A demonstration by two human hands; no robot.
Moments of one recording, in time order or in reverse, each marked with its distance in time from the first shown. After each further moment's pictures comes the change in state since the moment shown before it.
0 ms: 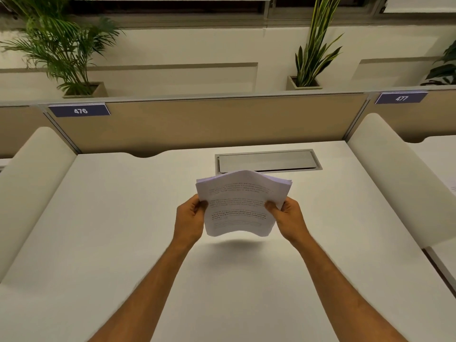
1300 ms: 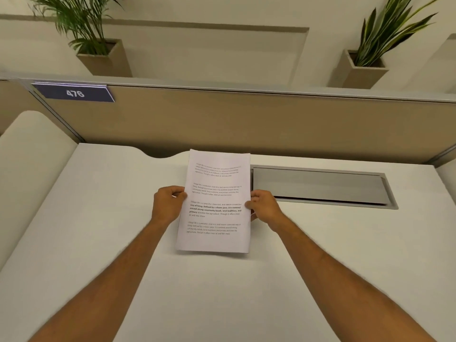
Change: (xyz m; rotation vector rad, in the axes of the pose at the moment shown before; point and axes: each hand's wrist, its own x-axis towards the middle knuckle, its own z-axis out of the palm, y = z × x) left_hand 0.239 -0.185 -0.077 0.264 0.135 -0.493; right_hand 0.262 0.079 0.168 -0.173 -0.299 0.513
